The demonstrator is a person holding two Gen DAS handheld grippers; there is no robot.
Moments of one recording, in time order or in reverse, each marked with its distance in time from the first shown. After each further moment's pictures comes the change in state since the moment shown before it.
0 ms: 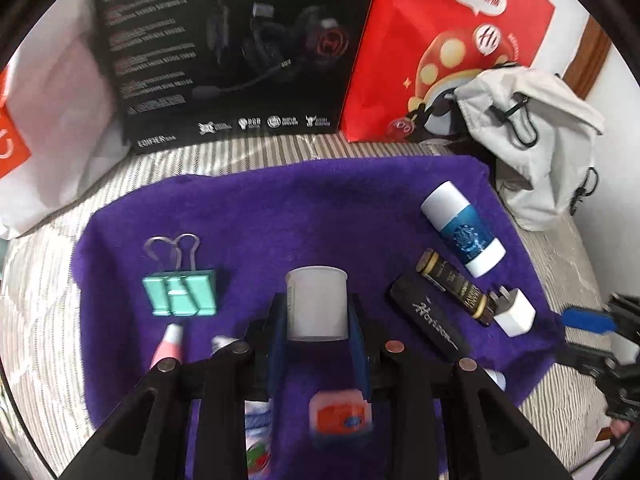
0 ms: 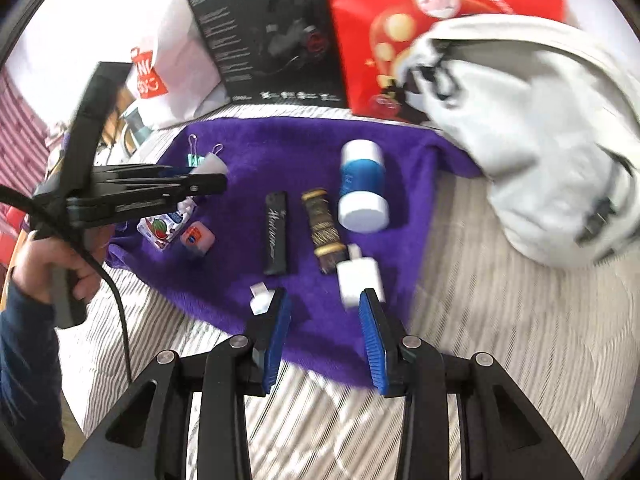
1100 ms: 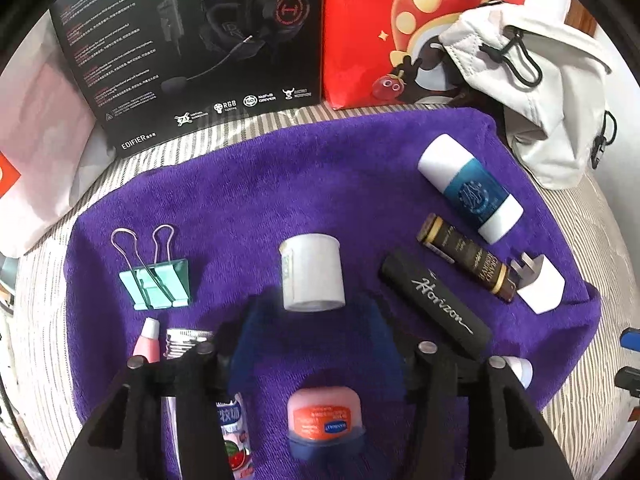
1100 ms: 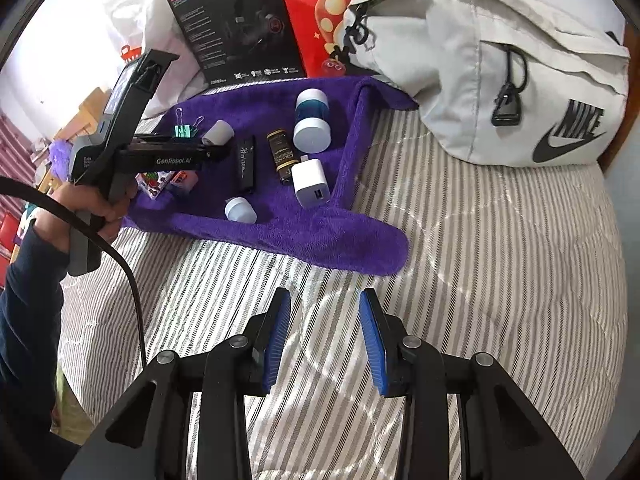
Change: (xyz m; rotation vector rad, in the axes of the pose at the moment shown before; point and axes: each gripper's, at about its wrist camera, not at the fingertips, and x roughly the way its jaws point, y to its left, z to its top) left arm 0.019 -0.039 -0.013 0.096 0.041 0.117; right arm -0.038 -0.022 -0.066 0.080 0.023 -0.046
